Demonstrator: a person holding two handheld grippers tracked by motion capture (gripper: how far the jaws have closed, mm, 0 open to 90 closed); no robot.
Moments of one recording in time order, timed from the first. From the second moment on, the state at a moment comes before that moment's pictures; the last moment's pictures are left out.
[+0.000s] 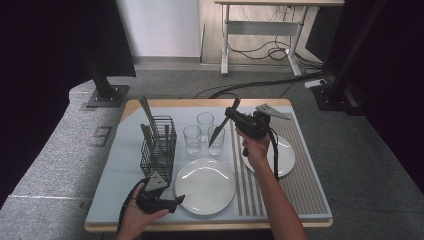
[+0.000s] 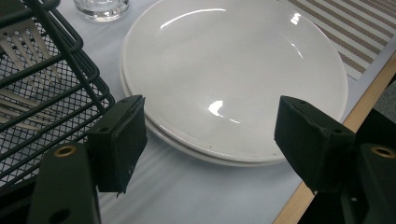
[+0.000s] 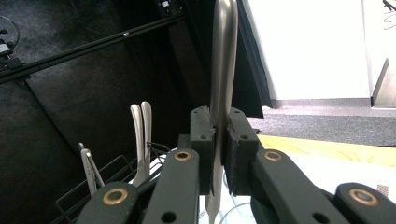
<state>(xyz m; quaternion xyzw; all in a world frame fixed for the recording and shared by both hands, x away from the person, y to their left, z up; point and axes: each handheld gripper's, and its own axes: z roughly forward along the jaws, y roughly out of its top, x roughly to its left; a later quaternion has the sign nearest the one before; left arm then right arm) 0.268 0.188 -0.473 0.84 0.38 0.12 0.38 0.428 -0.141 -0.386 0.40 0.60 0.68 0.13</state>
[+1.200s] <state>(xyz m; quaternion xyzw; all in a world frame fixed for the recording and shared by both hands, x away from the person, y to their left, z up) 0.268 0.187 -0.473 0.84 0.38 0.12 0.38 0.423 -0.158 -0.385 0.41 0.60 0.67 0.14</state>
